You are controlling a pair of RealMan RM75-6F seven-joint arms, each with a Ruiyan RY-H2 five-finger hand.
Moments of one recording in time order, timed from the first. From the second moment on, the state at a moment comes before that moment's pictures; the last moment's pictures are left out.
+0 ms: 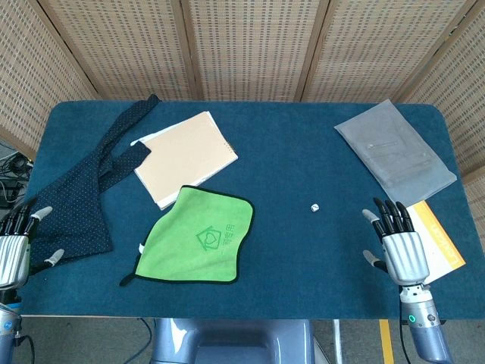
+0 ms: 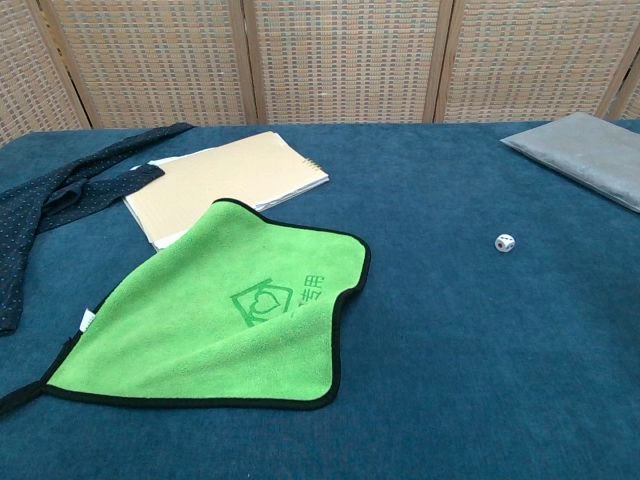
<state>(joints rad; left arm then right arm) -0.11 -1.28 -0.09 -1.51 1.48 1.55 0.11 0.22 -1.40 0.07 -1.40 -1.58 1.55 -0.17</state>
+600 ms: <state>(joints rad) -0.10 -1.25 -0.09 -1.54 1.48 1.55 0.13 0.24 -1.39 0.09 -1.43 -1.52 1.46 -0.18</state>
